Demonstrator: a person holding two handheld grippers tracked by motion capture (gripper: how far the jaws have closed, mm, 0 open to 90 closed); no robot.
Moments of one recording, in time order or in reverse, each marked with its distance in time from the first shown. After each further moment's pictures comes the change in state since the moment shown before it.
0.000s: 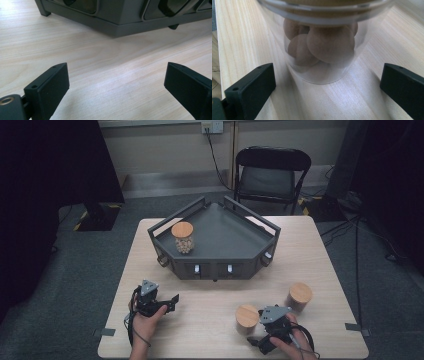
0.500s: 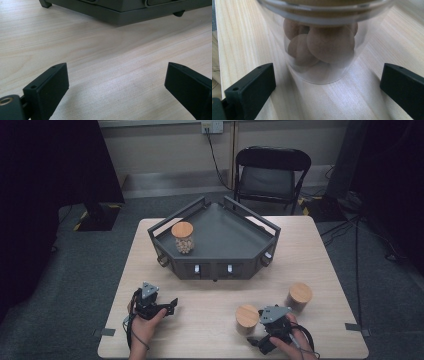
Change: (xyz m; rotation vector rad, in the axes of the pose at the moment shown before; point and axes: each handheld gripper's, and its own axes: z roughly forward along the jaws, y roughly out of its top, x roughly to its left) left arm -0.004 0.000 -0.001 0.042 0.019 0.039; right arm 0.000 0.000 0.000 0.000 0.000 0.000
